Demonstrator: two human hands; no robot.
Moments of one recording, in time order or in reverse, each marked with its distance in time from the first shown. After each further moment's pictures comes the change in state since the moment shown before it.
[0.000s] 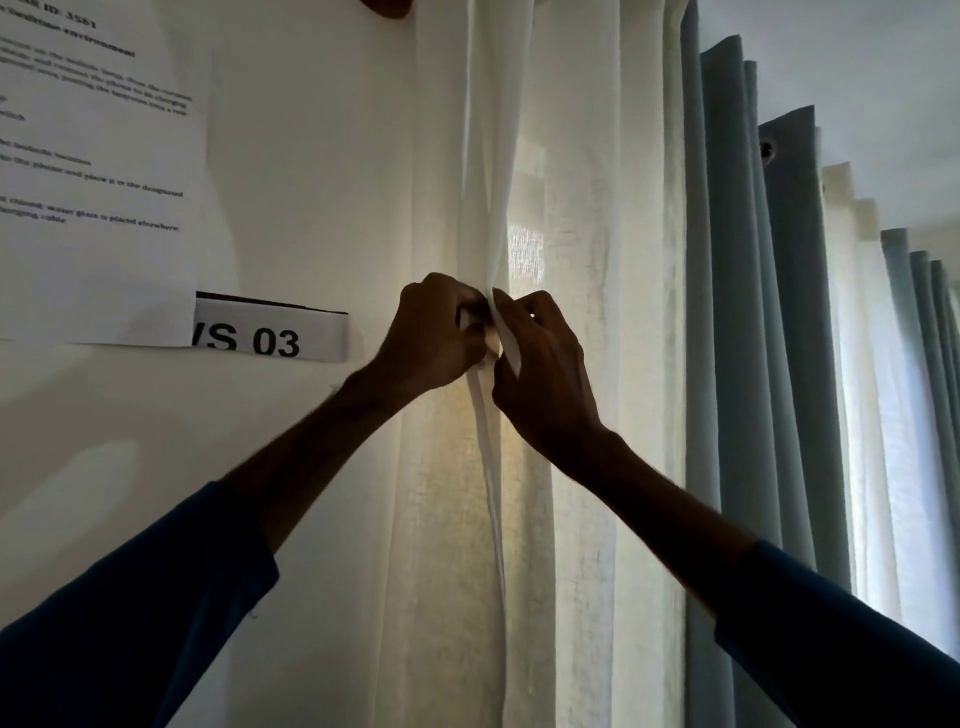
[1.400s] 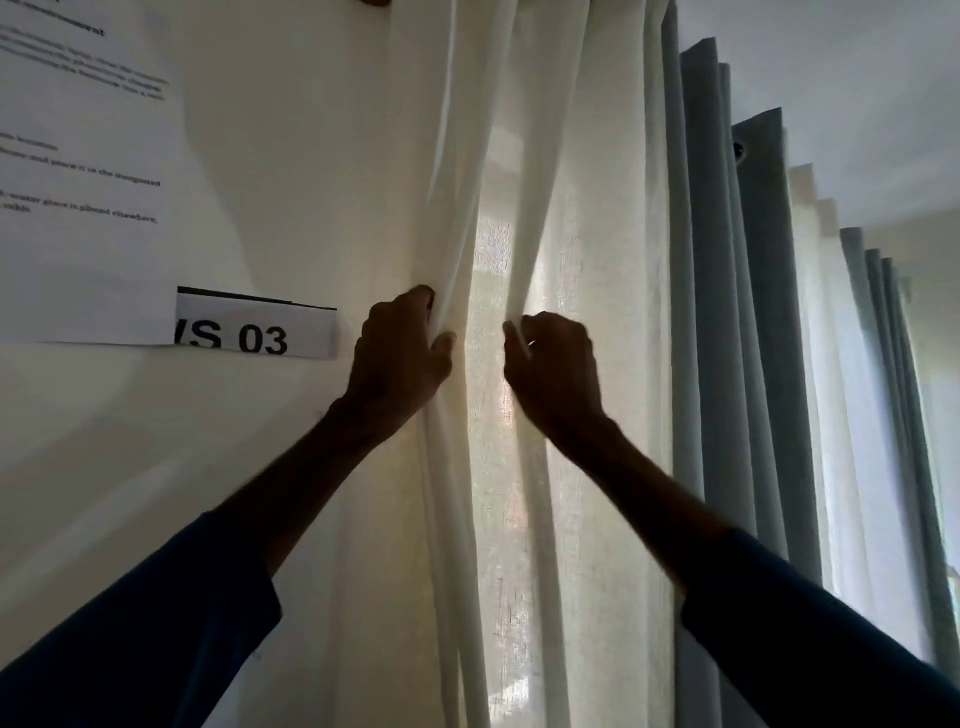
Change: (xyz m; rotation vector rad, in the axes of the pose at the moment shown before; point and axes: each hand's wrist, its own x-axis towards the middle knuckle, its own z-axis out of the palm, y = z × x) left_hand -0.020 -0.024 0.009 0.156 0.130 -0.100; right_hand 0.006 0.017 0.007 -0.109 0.075 0.280
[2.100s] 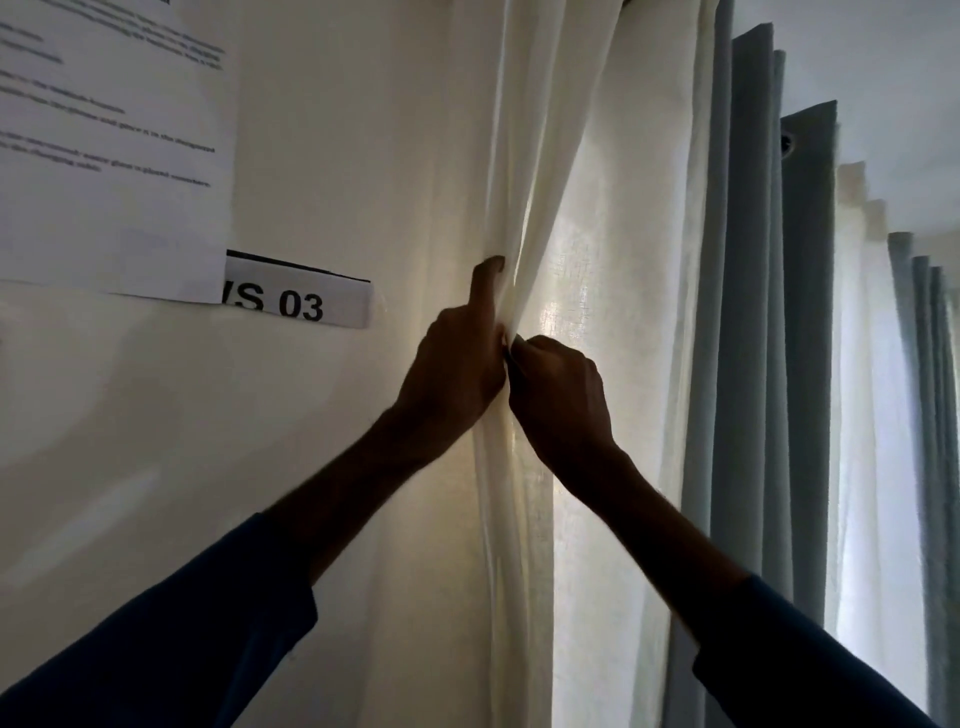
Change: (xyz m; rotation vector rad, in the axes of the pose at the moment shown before) left_hand -0.038 0.037 -0.011 -0.198 -0.096 0.050; right_hand -0.044 -0.025 -0.015 -0.230 -0.131 -0.289
